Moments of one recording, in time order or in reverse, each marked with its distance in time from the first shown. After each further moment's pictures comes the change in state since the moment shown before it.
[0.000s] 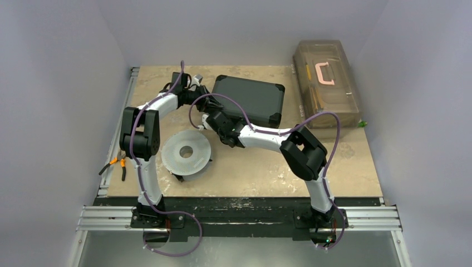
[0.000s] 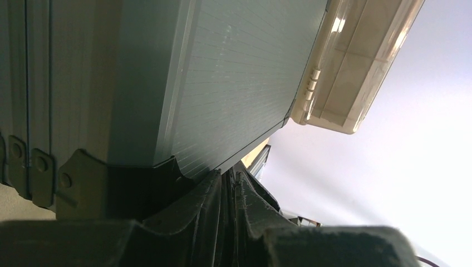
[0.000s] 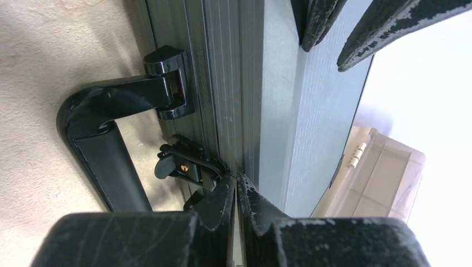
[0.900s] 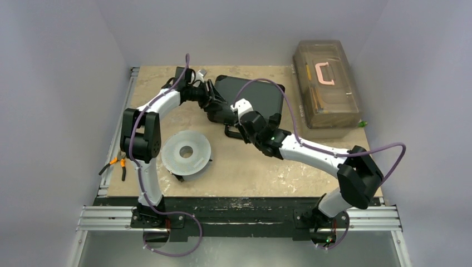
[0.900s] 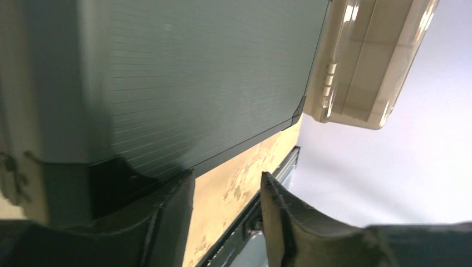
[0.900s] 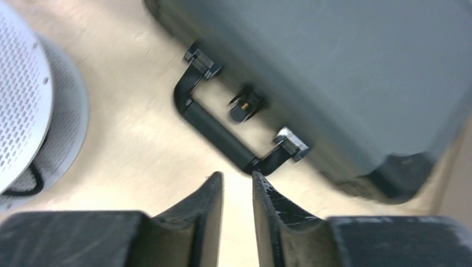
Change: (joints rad) left arm -0.032 -0.030 0.055 -0.093 -0.076 0.113; right arm -0.056 -0.512 -0.363 0.061 -0.320 0.819
